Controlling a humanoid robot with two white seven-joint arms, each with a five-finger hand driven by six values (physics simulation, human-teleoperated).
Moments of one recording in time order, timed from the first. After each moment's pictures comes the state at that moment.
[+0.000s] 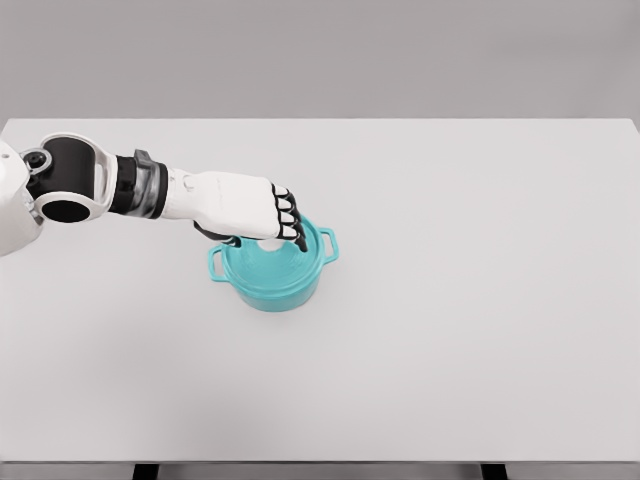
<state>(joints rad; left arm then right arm) -1.12 0.74 -1.26 -1.54 -0.44 -0.61 -0.42 0.06 0.00 -0.22 0.05 0.06 -0.22 -0.03</state>
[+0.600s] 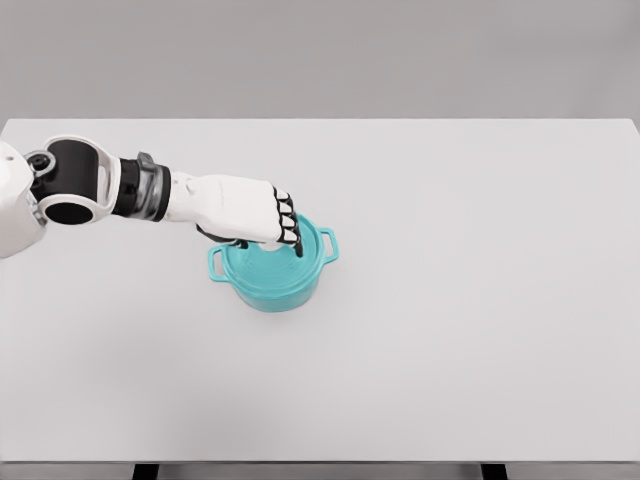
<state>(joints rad) -1.12 0.73 -1.26 -1.54 -0.45 -0.61 -0.42 0.06 0.00 -0.22 0.05 0.06 -0.22 -0.03</state>
